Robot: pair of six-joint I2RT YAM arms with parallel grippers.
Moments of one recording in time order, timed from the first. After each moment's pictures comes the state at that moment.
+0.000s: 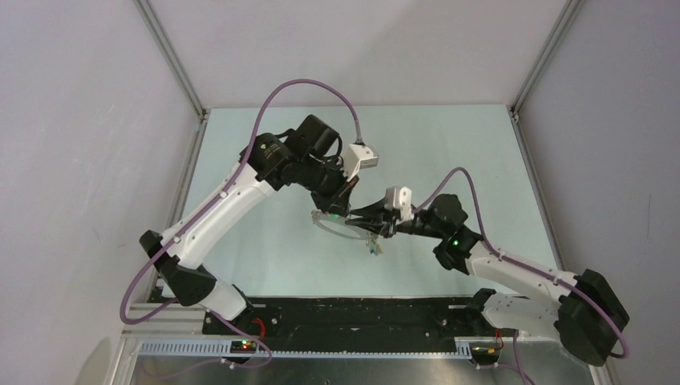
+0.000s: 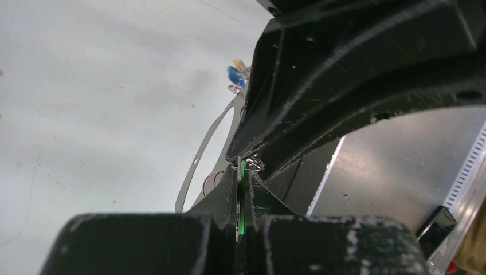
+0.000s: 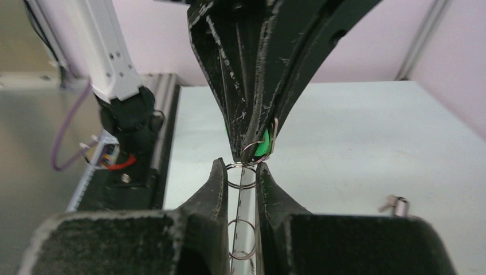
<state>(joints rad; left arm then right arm) -0.79 1.52 1.78 -1.23 0.42 0.17 0.76 1.10 0.57 0.71 -0.70 -0.04</state>
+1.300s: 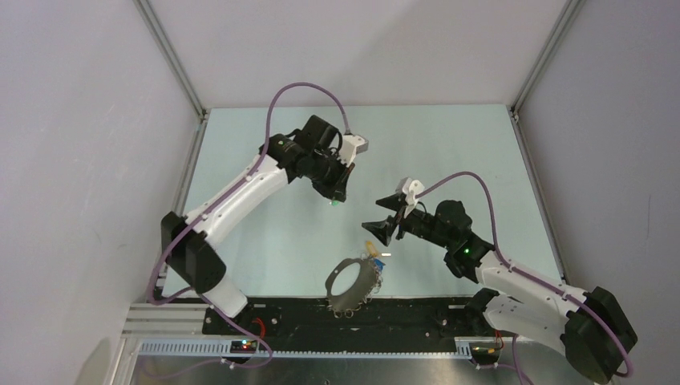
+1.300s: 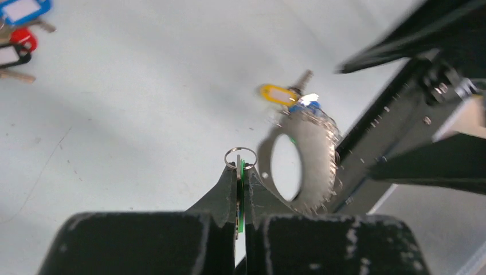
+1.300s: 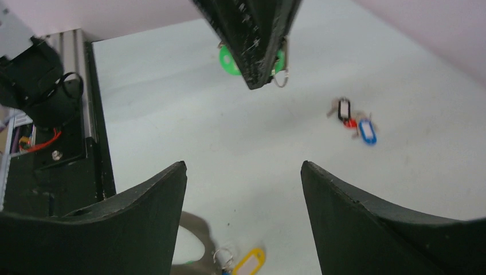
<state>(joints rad) -0.68 1.59 1.62 -1.01 0.34 0.07 0.74 0.96 0.46 0.47 -0.38 0.00</state>
